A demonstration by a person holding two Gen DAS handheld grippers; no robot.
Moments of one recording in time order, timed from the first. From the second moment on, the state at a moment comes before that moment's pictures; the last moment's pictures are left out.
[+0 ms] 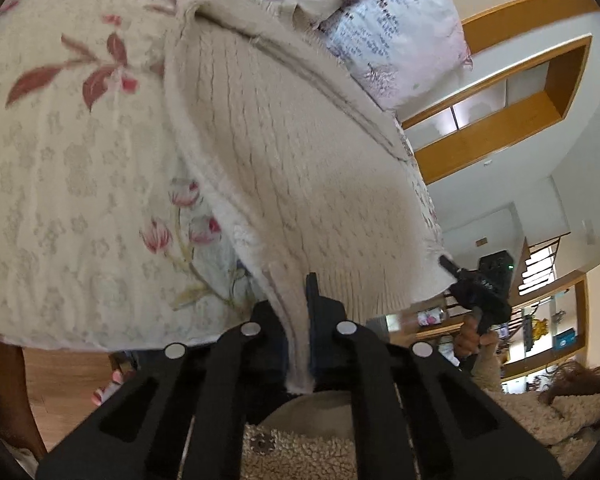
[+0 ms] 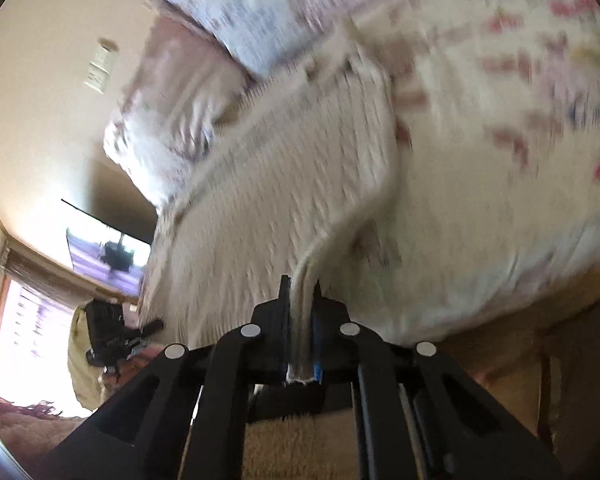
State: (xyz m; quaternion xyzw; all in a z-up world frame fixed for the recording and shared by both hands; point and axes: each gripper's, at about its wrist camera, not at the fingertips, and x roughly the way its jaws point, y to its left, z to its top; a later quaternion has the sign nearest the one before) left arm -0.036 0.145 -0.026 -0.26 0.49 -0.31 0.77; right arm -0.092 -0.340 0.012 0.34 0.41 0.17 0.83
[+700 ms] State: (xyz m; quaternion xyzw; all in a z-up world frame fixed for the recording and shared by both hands) left arm 0.029 0.164 0.064 -0.22 0.36 -0.22 0.88; right arm -0.065 -0.332 0.076 0.23 0.22 0.10 0.94
